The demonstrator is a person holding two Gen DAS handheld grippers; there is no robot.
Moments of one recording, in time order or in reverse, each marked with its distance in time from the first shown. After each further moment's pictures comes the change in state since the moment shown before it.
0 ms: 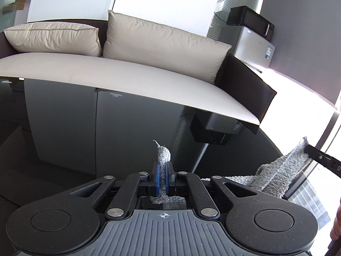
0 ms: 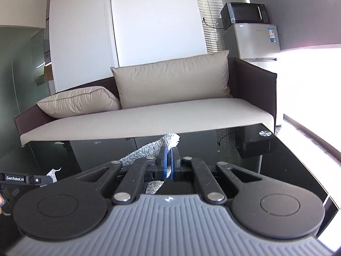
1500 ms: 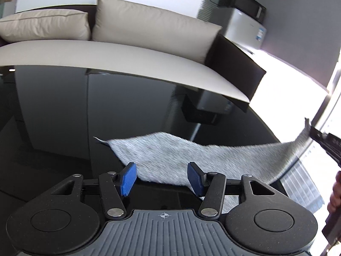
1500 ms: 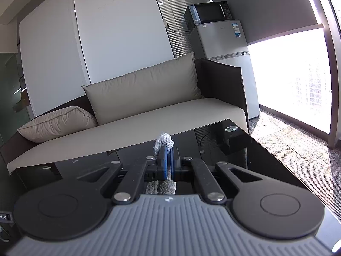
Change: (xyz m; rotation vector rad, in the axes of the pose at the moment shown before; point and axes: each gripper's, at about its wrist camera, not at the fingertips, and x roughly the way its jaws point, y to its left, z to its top) left arm -0.004 -0.027 -0.029 0.061 0.143 -0.095; right arm -0.022 -0.040 -0.004 0.134 -0.018 -0.125
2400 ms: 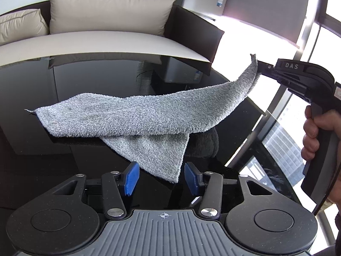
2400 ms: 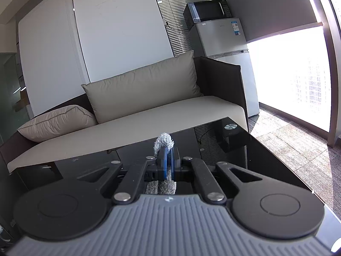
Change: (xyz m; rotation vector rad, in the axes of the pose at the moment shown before) left arm 0.017 -0.084 -0.055 0.196 0.081 -0.059; right arm -0.002 0.000 0.002 0.004 0.009 -0.003
